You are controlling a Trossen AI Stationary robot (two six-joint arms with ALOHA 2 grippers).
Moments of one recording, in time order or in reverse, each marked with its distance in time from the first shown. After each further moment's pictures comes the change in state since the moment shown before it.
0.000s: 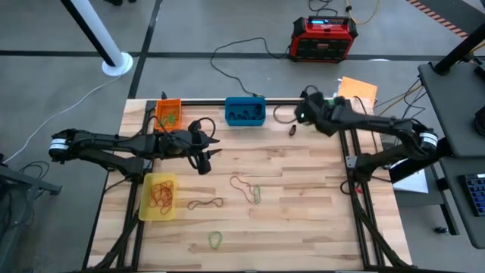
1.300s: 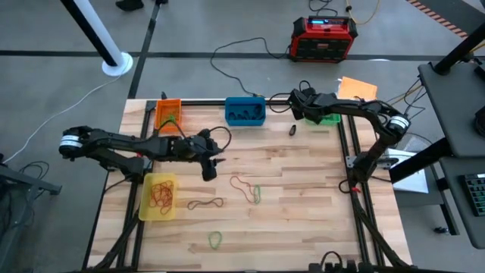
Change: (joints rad) left arm -0.004 0.173 0.000 0.001 0.094 -0.032; right arm -0.225 0.343 0.110 -0.019 -0.140 -0.016
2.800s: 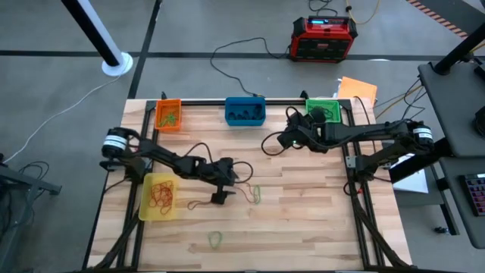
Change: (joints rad) left arm -0.135 0.505 0.001 0.385 0.184 0.155; right arm 0.562 -0.293 -0.046 0.055 0.011 -0.042
